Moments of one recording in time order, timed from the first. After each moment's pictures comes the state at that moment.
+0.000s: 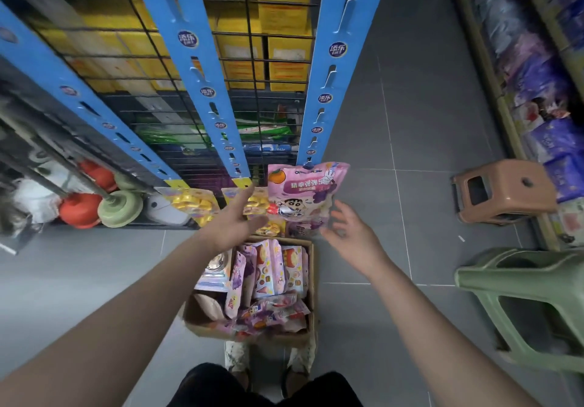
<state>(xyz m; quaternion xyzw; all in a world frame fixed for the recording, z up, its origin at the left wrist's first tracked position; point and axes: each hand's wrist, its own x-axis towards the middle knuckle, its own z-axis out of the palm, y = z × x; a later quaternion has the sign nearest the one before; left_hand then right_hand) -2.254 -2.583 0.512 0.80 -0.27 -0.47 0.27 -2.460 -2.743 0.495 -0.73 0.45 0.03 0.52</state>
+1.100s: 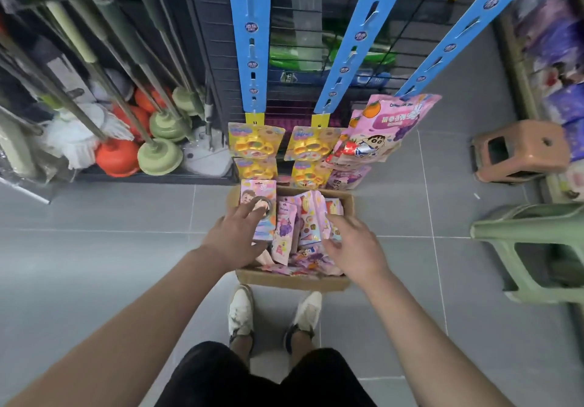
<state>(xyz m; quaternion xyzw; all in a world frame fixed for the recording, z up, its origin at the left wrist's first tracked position) -2.213 -2.334 0.461 0.81 -0.46 -0.36 0.00 -2.412 -2.487 0.458 -0.87 0.40 0.14 0.25</state>
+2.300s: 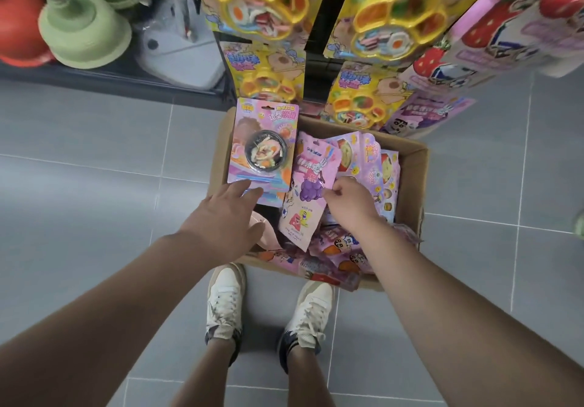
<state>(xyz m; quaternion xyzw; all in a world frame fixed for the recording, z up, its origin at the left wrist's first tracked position) -2.211 -2.347 0.163 0.81 -0.39 -0.44 -0.05 -2.343 -2.530 0.089 -0.74 0.49 0.20 0.41</state>
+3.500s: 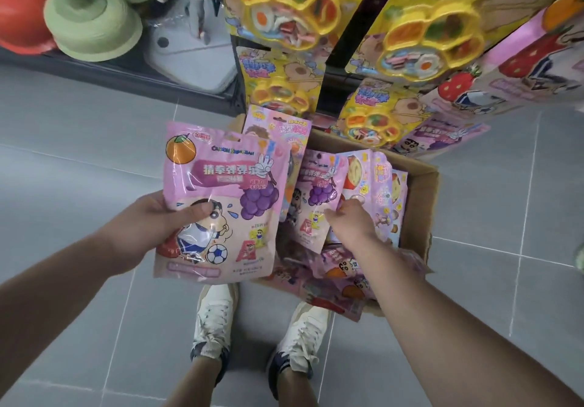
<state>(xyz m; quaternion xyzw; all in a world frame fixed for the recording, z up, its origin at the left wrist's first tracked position) -2.151 -2.276 0.134 0.70 0.06 -0.56 0.43 -2.337 -2.531 0.042 -0.67 0.56 0.26 0.40</state>
